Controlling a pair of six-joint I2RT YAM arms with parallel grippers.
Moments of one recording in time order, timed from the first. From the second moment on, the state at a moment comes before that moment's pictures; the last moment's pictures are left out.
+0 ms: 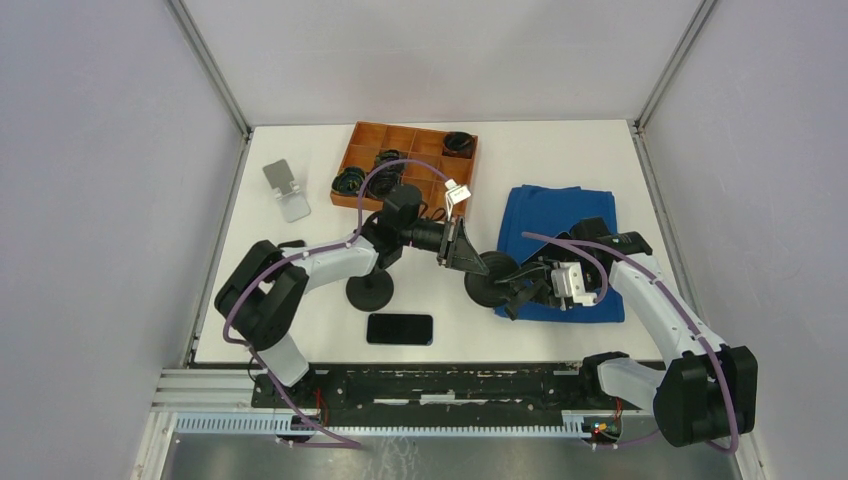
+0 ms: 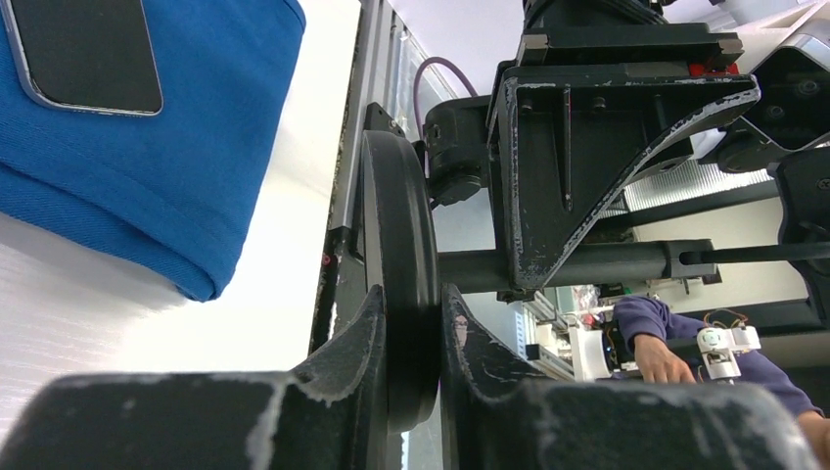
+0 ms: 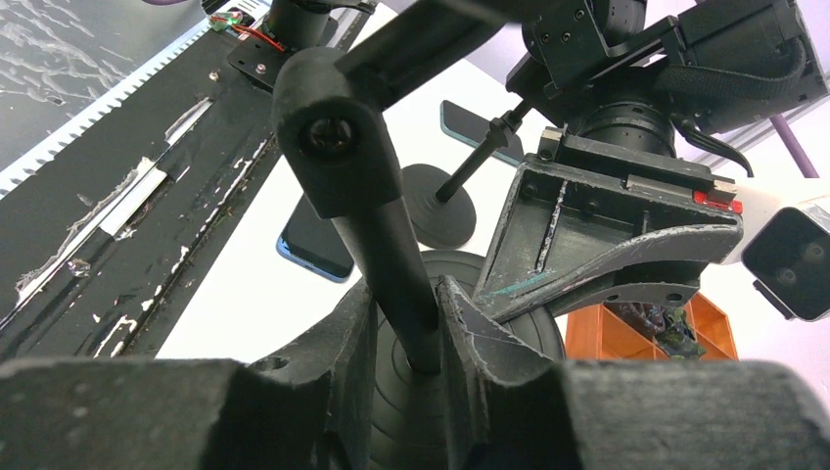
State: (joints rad) left arm -0.71 1.68 0.96 0.46 1.02 -0.77; right arm 0.18 1.14 0.81 -1.22 -1.53 -2.09
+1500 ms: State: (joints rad) left arm -1.13 1.14 0.97 0.00 -0.24 -0.52; right arm 0.21 1.15 0.70 -0.47 -1.22 -1.03
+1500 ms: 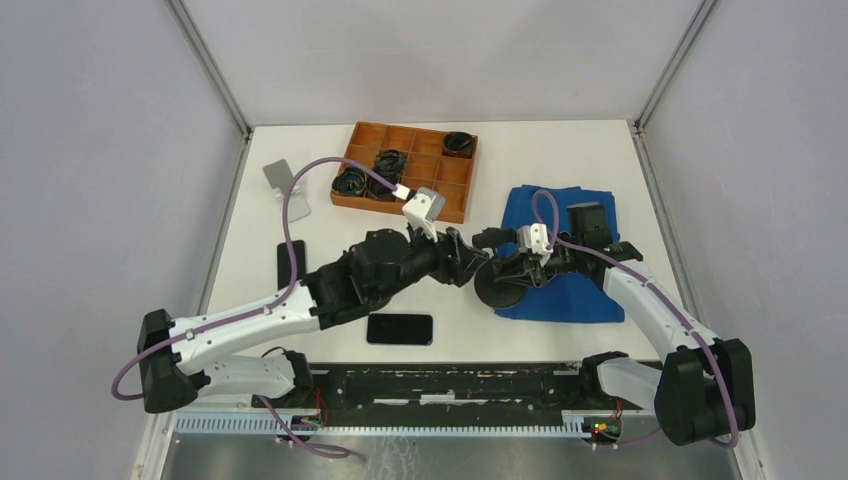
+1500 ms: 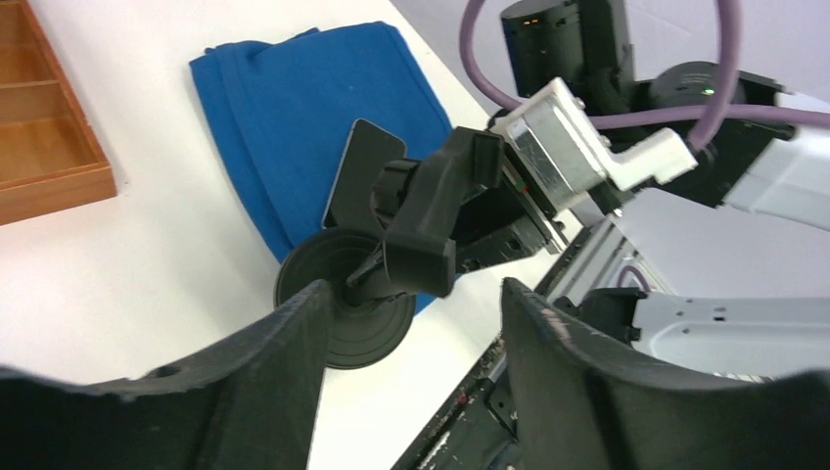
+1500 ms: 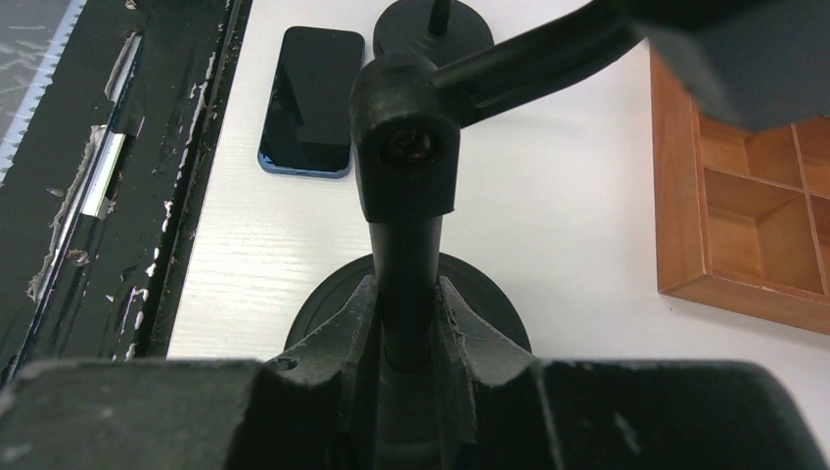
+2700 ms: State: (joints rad) left arm -1.13 1.25 1.01 0.07 -0.31 -0.30; right arm 0.24 1.20 0.62 -0.16 -1.18 -0.76
